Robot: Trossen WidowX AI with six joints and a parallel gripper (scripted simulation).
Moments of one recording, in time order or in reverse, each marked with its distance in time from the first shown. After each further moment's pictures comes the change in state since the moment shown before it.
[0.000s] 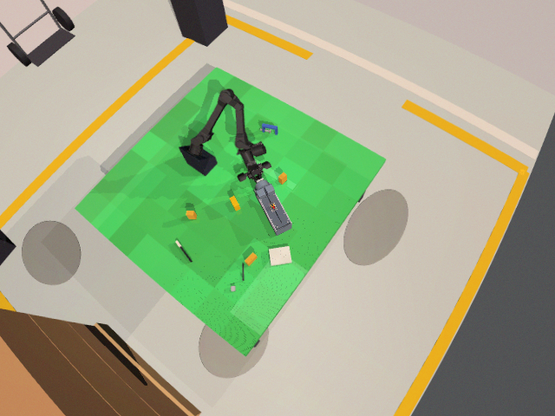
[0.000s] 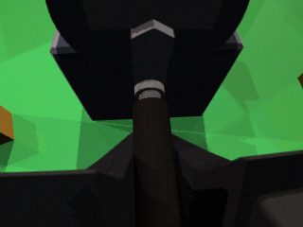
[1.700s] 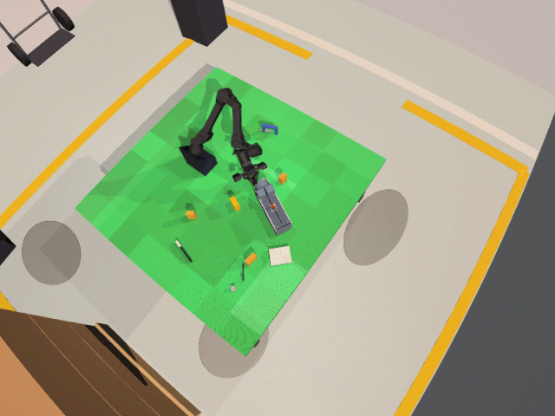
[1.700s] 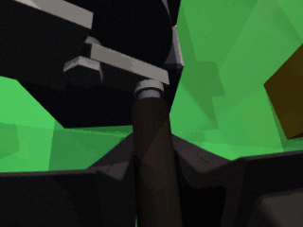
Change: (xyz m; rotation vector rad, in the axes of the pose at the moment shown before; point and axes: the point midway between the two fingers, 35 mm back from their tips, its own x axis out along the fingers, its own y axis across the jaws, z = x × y) arm -0.011 -0.024 0.011 -0.001 0.006 -0.019
